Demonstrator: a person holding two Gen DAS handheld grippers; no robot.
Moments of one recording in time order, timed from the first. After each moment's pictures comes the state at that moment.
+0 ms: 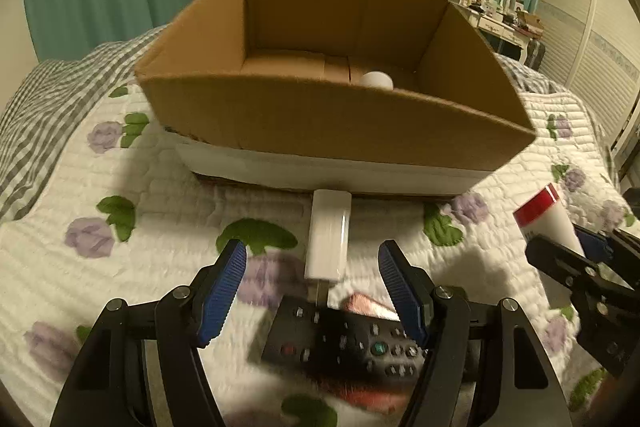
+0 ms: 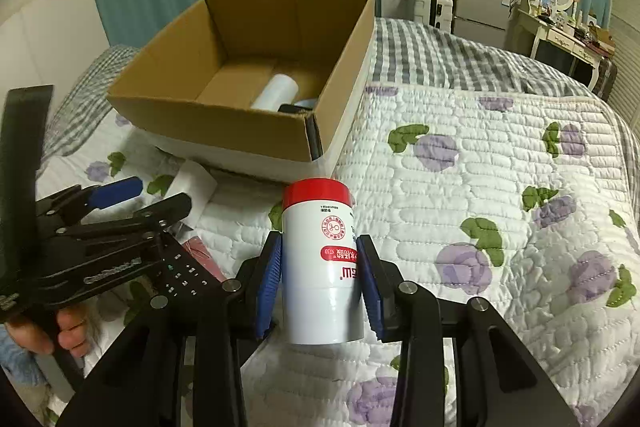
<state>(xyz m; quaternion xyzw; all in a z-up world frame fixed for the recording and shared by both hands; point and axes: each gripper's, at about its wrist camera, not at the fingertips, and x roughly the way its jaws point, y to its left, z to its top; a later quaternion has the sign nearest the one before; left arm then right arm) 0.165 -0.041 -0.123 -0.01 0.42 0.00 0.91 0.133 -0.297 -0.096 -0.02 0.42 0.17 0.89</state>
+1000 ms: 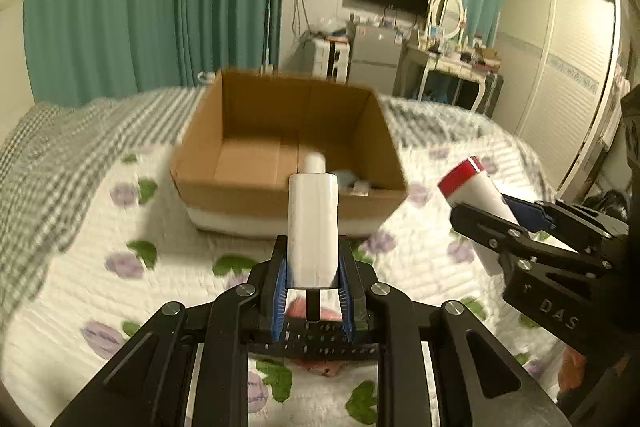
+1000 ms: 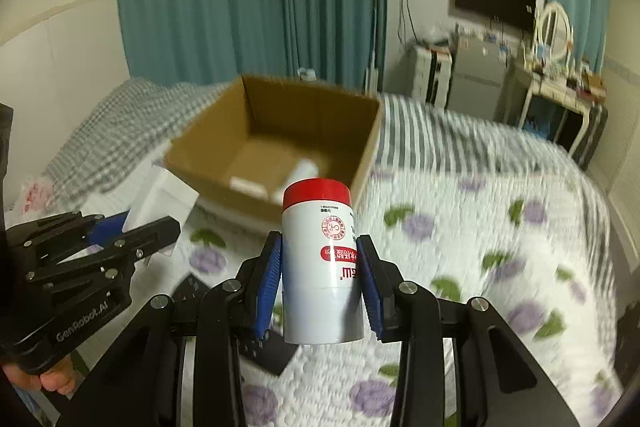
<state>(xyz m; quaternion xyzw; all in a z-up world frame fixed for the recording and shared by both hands) 0.091 -0.051 -0.016 -0.02 0.34 -0.06 0.94 0.097 -0.289 0.002 -0.05 0.32 0.18 0.93</state>
